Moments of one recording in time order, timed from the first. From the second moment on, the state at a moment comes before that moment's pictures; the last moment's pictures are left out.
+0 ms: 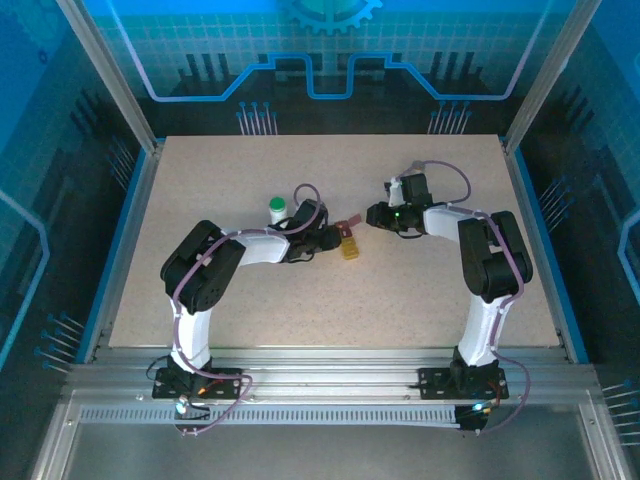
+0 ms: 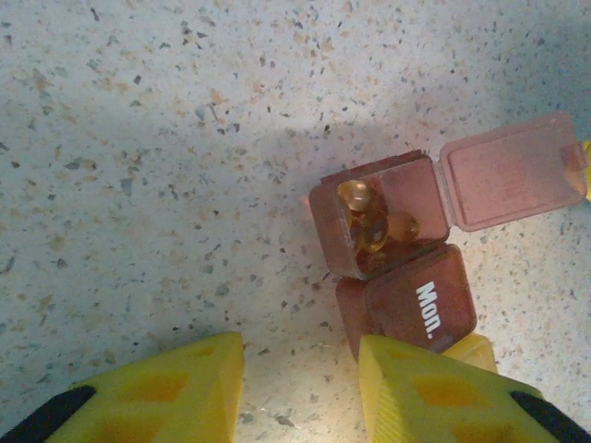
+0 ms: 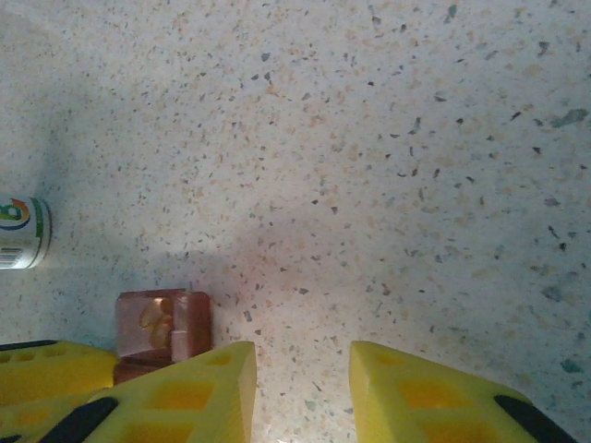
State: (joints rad) left arm -0.59 1.98 1.10 0.06 0.06 -0.76; right arm 0.22 1.93 1.13 -0.08 -0.43 0.39
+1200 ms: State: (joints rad) left arm -0.60 2.06 1.22 0.06 0.13 -0.78; right arm 0.19 2.01 1.13 0.03 -0.65 0.47
